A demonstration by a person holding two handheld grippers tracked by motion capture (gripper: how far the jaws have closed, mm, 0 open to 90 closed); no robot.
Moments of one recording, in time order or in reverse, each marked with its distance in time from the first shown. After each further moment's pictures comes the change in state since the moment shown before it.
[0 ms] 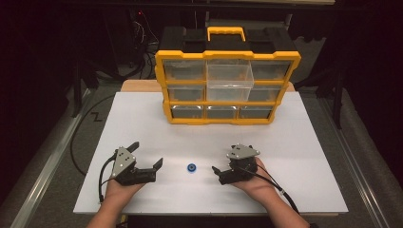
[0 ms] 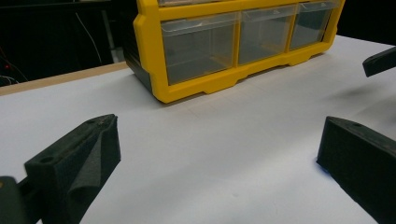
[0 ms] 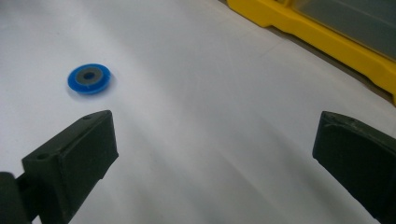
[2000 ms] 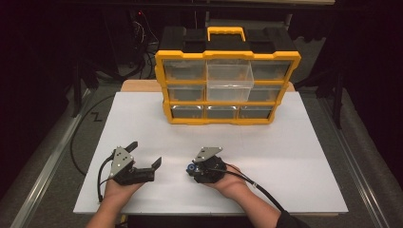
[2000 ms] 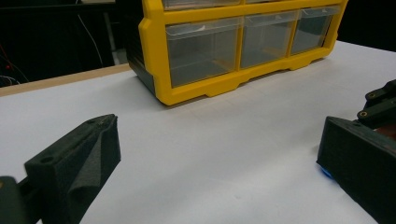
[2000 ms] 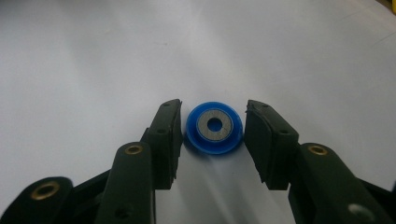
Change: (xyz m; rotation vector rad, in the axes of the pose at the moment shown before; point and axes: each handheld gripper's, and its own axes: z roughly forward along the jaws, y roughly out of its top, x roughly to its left) left arm 0.003 0.000 -0.002 -0.012 0.002 -0.013; right arm 0.052 0.033 0.052 0.113 0.253 -0.070
